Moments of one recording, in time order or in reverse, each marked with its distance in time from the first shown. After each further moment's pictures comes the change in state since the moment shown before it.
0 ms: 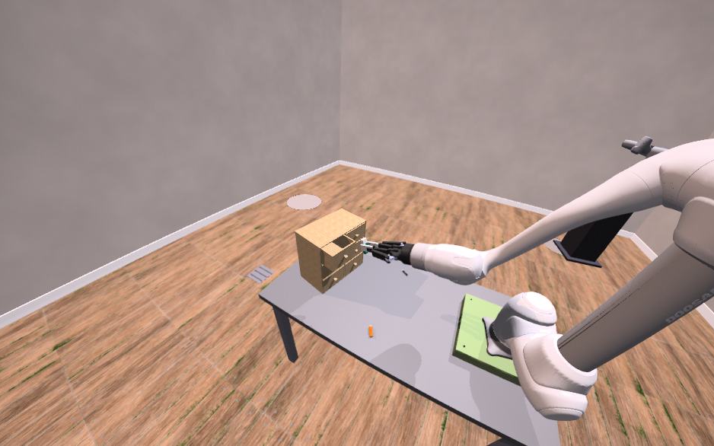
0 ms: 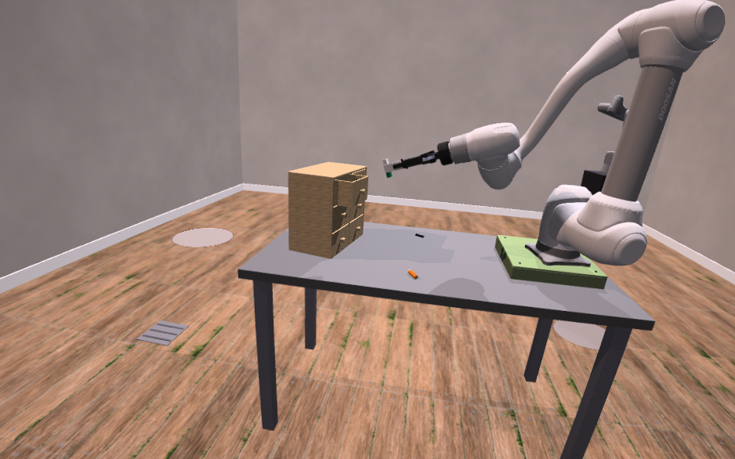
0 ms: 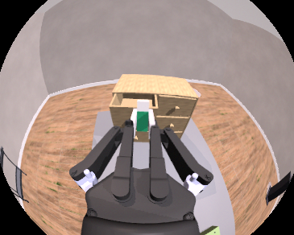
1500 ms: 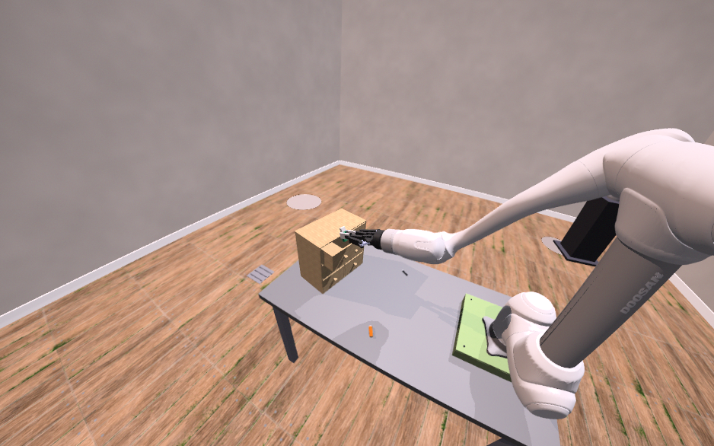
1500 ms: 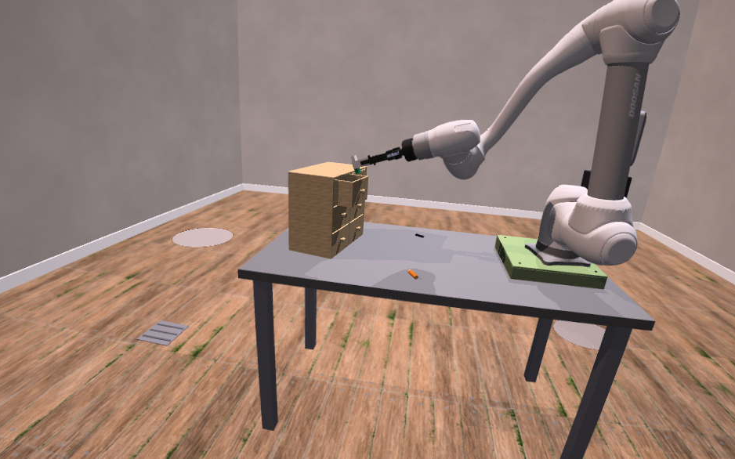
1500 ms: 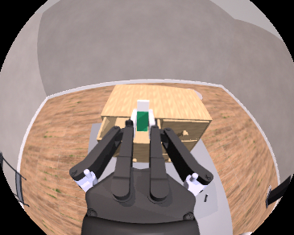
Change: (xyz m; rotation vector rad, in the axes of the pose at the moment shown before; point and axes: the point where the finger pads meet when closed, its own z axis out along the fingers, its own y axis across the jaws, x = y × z) arm 0.042 0.000 0.114 0.000 0.000 0.000
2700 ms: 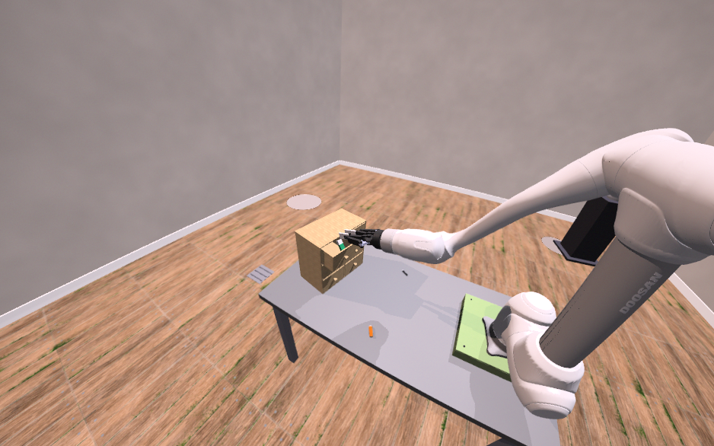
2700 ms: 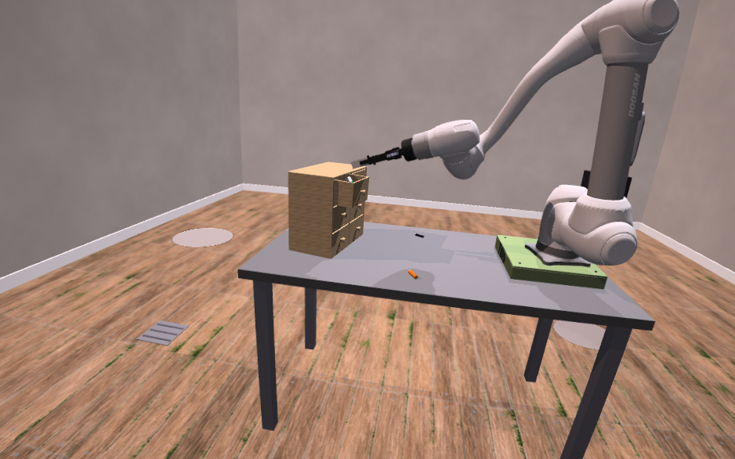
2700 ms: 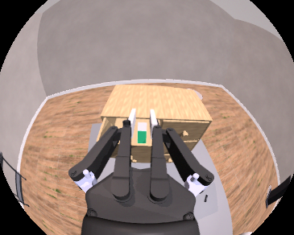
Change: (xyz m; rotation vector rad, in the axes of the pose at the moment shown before) arm 0.001 0.000 0.002 0.000 0.000 0.000
